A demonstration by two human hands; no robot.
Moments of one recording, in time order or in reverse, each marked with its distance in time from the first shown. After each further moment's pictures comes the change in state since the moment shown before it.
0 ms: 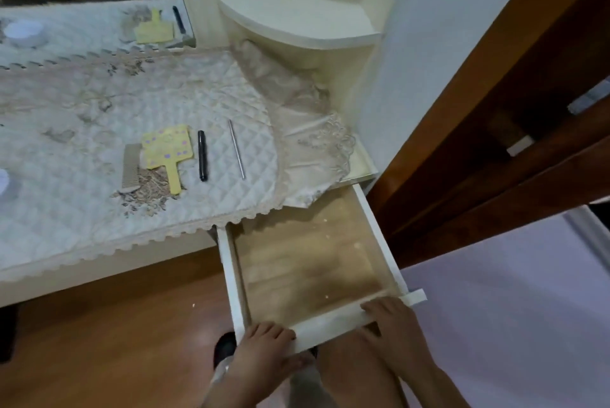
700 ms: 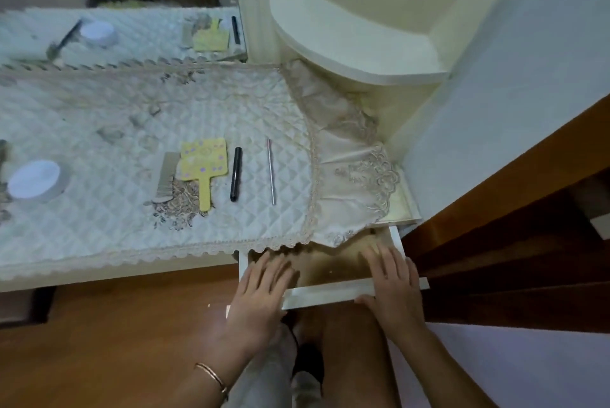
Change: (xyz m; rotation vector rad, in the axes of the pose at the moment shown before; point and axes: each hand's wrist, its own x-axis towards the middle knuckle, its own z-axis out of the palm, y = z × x) left_hand 0.065 -0.050 -0.057 0.136 0.346 -0.248; right_hand 0.138 -0.040 -0.040 -0.316 0.064 -0.160
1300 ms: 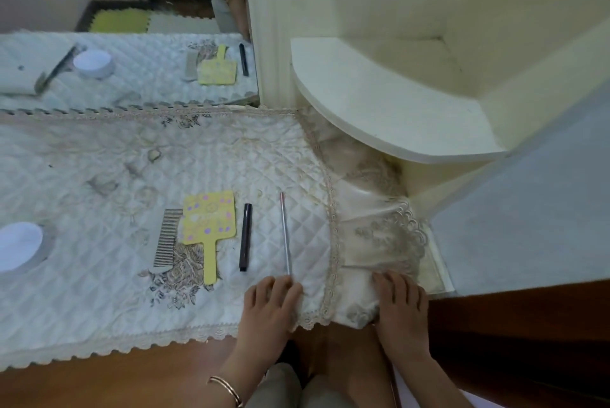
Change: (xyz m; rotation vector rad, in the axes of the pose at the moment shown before) left_hand 0.095 -0.049 -0.006 -0.056 0.213 -0.009; right_hand 0.095 -0.018 0.005 -0.038 0.150 0.083
